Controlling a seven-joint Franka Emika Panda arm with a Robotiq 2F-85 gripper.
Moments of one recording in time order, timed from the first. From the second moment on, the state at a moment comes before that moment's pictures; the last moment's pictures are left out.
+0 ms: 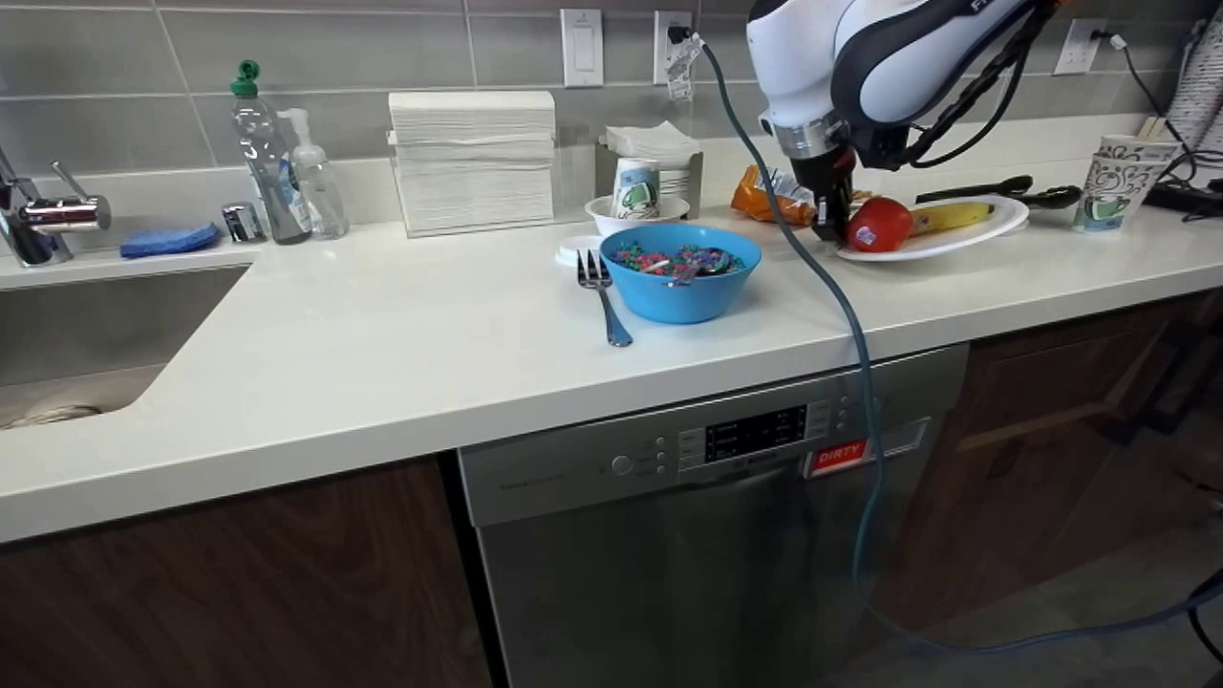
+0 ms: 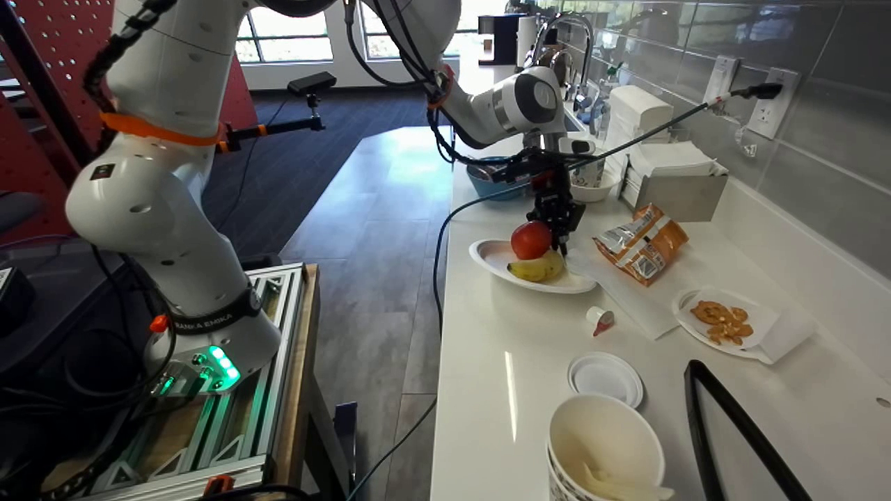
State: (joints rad) arm 0.12 0.51 0.09 -1.82 -0.74 2.05 0.20
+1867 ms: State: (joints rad) arm 0.11 0.03 0.06 -2.24 -0.60 2.43 0.20
